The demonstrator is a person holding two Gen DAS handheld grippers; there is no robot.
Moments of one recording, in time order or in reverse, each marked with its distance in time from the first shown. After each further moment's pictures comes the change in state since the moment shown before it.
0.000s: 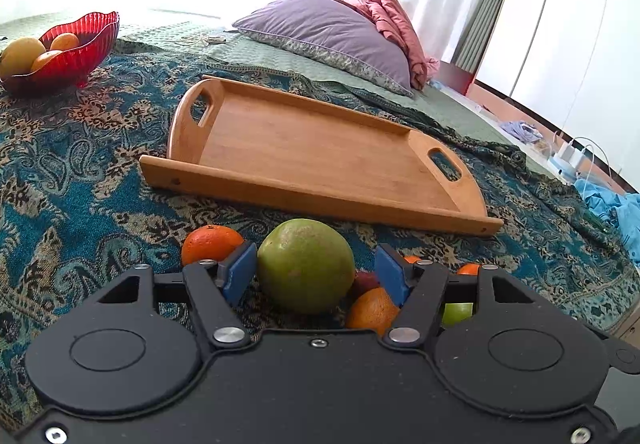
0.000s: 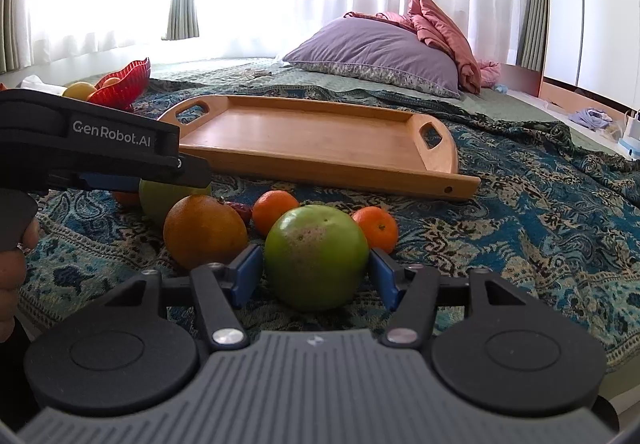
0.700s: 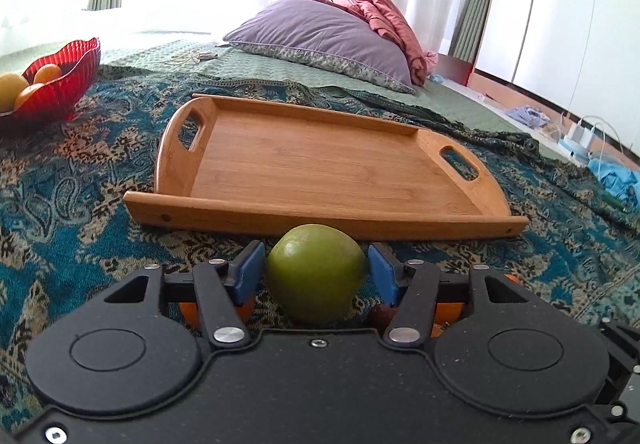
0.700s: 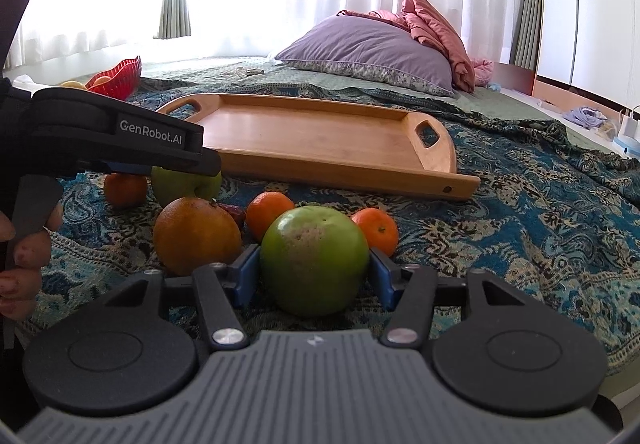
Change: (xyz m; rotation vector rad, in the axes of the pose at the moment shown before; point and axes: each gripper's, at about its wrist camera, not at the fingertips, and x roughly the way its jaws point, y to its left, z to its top) left arm 0.032 -0.005 0.010 0.114 -0.019 0.035; right arm 0.010 0.002 0.002 0.005 0.004 -0.024
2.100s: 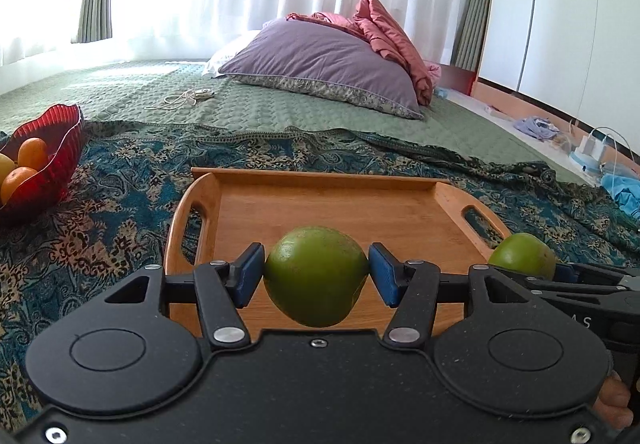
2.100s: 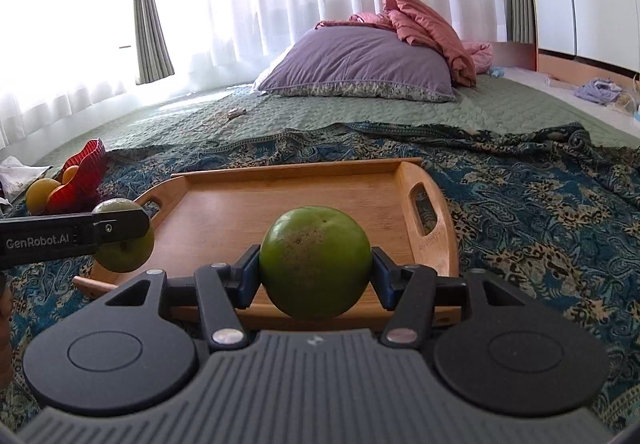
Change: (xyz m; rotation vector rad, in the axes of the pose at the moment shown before) left arm 0.035 0.014 0.095 0.048 -0.022 0.015; right arm 0.073 -0.060 0.102 0.176 0.010 0.072
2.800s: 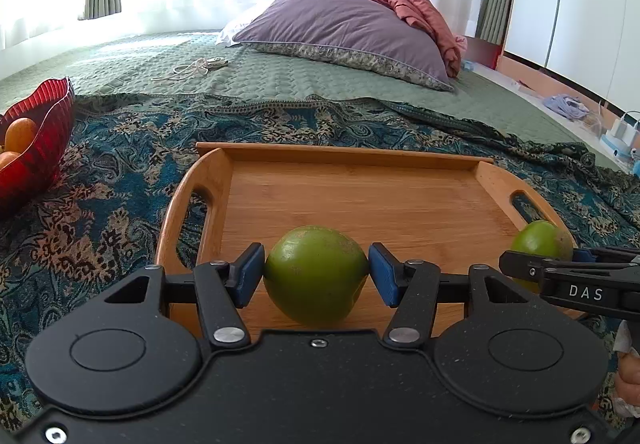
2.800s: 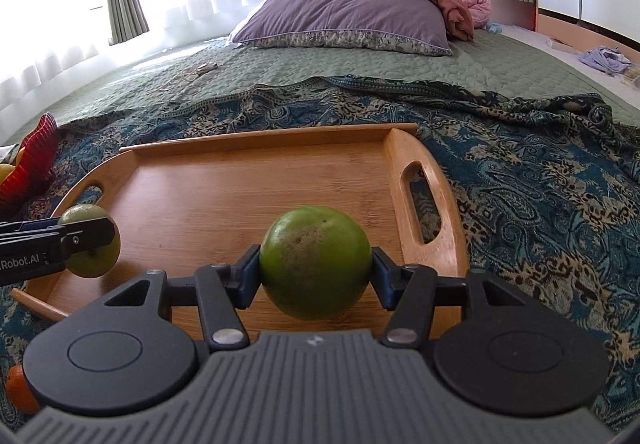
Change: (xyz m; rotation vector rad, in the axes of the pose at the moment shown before) left arm 0.064 0.012 0.000 -0.006 0.087 0.054; right arm 0.074 -0.017 0.016 0.006 0.147 -0.049
